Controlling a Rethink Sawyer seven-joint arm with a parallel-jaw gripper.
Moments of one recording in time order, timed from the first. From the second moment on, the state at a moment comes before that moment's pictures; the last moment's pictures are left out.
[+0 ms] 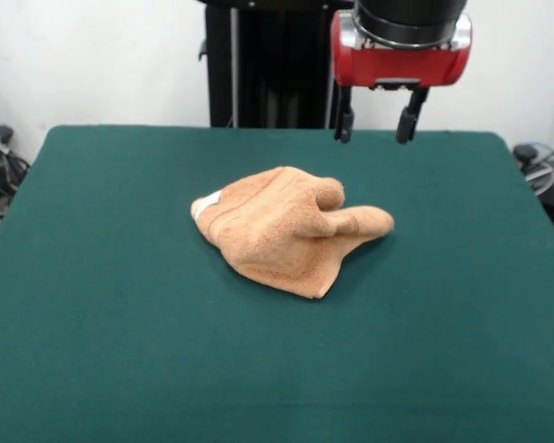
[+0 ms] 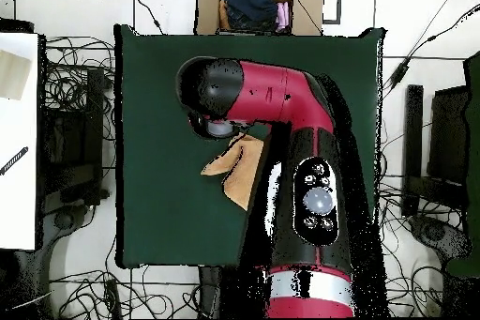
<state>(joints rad) -0.15 -0.67 0.03 1.33 -0.03 1.10 1.57</state>
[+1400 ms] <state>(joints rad) -0.18 -0.60 0.03 1.33 -0.03 0.99 1.57</state>
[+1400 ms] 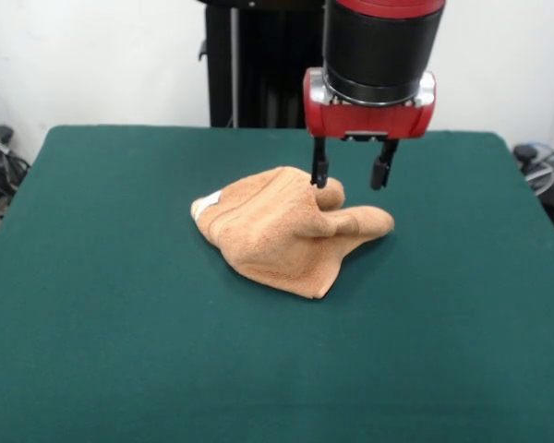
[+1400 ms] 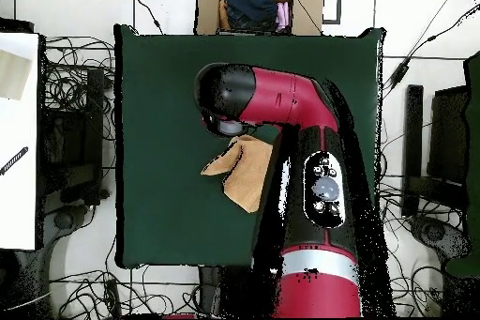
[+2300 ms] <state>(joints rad) -0.18 -0.60 0.02 1.34 -0.03 0.96 1.57</state>
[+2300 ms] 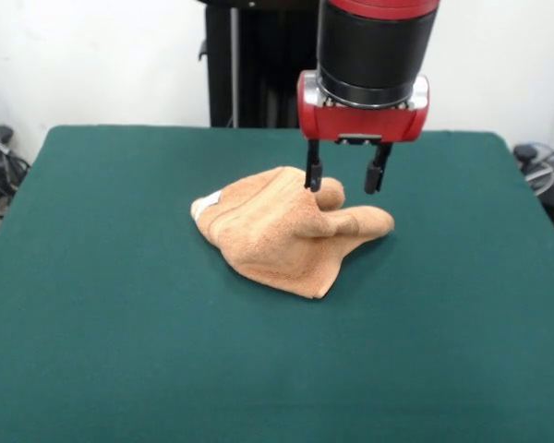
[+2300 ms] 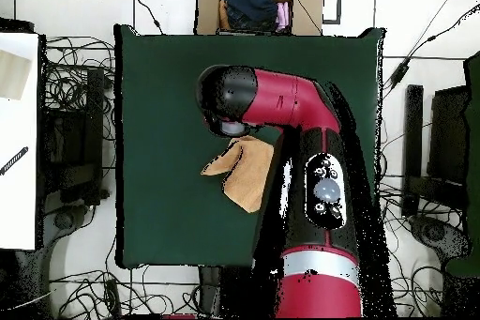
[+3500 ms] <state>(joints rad) -0.18 -0.60 0.01 1.34 -0.03 0.96 1.57</state>
